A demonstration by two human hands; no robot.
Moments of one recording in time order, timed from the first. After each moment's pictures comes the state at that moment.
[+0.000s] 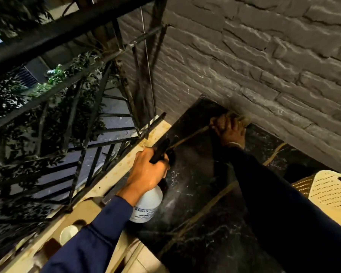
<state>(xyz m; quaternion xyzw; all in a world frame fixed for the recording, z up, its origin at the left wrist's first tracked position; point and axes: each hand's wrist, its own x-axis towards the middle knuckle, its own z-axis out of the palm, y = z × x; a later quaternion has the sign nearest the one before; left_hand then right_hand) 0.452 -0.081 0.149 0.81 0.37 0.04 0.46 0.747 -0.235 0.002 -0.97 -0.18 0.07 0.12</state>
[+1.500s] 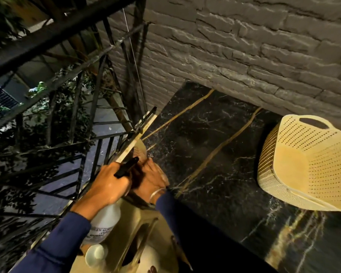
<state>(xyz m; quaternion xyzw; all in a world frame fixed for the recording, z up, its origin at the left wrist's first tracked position) 0.270 -0.070 0.155 0.87 0.33 -0.06 0.37 0.353 -0.165 0.019 -0.87 -0.46 0.08 0.12</state>
